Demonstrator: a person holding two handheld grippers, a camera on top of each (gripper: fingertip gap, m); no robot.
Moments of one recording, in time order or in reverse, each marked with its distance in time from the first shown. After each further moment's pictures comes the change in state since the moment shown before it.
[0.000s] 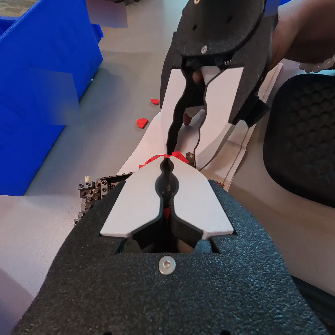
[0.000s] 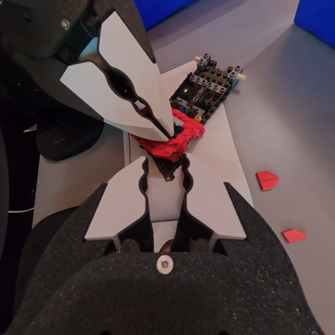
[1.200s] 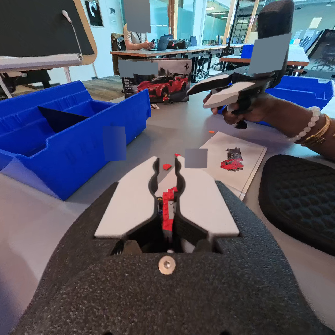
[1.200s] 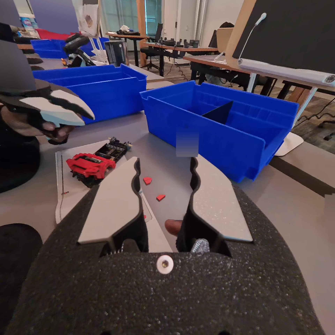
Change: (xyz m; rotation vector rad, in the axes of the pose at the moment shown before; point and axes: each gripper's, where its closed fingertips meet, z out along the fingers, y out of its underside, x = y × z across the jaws) left arm -0.030 -0.041 -0.053 0.448 -0.113 -0.133; right arm 0.061 -0.031 -0.153 0.572 0.506 -0.173
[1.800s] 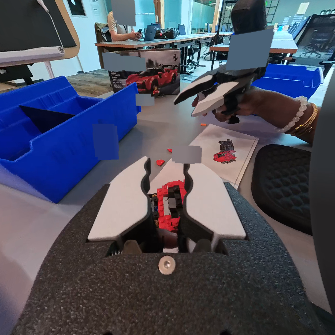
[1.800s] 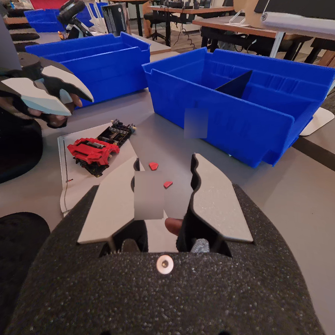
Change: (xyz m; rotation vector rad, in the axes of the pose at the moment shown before) left arm 0.008 0.005 0.000 -0.041 0.058 0.027; right arm -0.007 0.024 0.009 -0.129 -0.043 0.046
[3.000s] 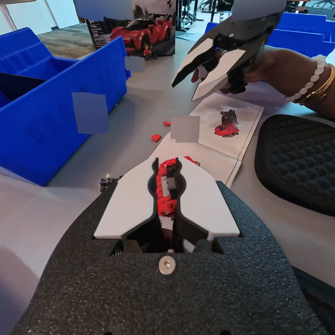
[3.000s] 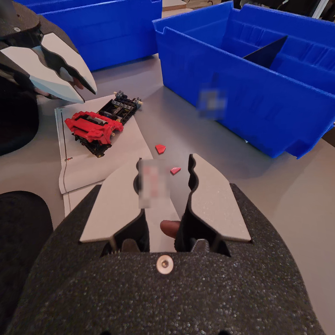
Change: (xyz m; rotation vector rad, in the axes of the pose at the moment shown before) left arm 0.002 0.032 0.004 -0.182 0.043 0.003; right arm -0.011 0.026 0.010 -0.150 -0.050 -0.043
